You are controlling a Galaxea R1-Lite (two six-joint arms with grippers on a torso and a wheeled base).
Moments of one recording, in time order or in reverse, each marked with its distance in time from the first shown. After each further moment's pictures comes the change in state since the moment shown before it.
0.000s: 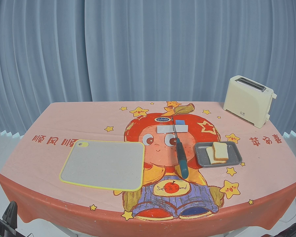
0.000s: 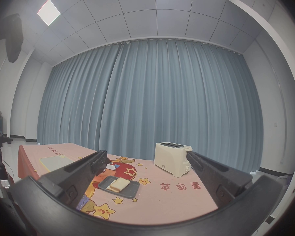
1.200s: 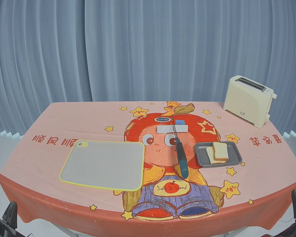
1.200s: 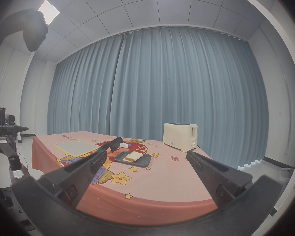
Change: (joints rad) left arm 0.000 0.000 0.000 0.000 0.000 0.000; right arm 0.068 -0.387 0.036 0.479 0.000 0.000
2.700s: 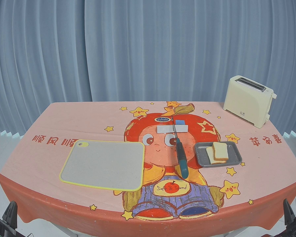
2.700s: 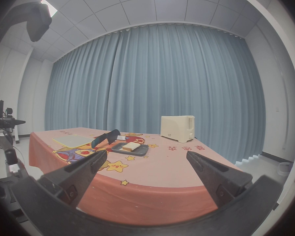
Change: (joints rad) left arm 0.000 0.000 0.000 0.000 0.000 0.000; right arm 0.042 -0.132 0.134 0.010 -0.086 0.011
